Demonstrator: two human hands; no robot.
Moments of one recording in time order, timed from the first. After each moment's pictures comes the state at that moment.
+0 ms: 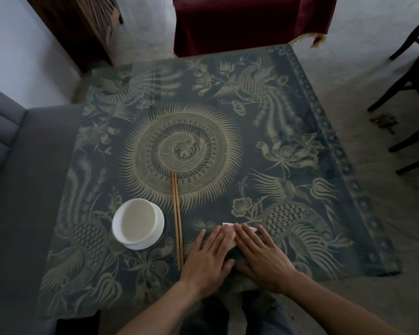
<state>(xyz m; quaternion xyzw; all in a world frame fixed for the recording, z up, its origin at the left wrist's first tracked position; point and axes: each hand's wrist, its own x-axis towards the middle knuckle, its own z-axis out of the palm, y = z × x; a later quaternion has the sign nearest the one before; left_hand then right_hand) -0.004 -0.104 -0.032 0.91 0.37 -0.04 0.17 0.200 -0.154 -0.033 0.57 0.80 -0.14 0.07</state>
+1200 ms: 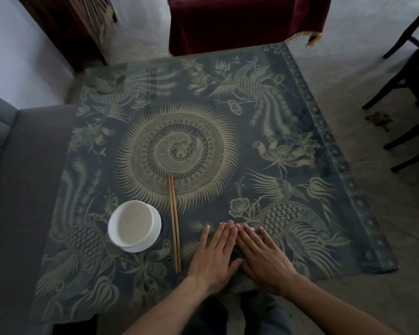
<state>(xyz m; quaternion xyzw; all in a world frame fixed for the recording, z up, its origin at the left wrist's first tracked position) 0.018 -0.101 -0.038 0.92 0.36 -0.12 0.12 0.202 -0.160 -0.035 0.60 0.79 -0.13 0.06</state>
